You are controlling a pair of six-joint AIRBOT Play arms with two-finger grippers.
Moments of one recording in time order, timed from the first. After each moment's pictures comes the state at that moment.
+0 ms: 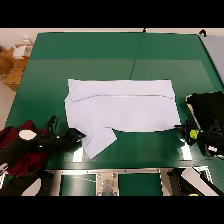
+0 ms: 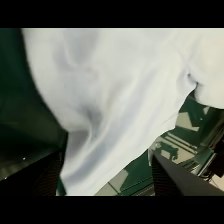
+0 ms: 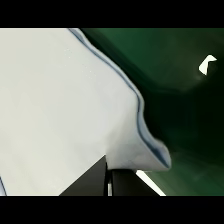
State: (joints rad) left arm -0.06 -0.93 0.19 0.48 -0.86 -1.39; right arm -0.86 -1.01 0.30 -0.62 1.00 1.26
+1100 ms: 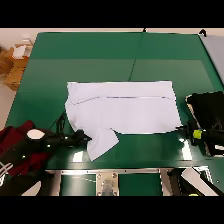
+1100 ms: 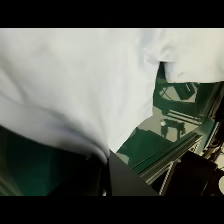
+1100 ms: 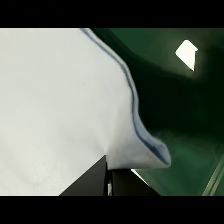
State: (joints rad) left arm -0.23 -0.94 0.26 0.38 -0.85 -1.28; right arm -0.86 -1.01 0.41 -0.79 1.11 1.35
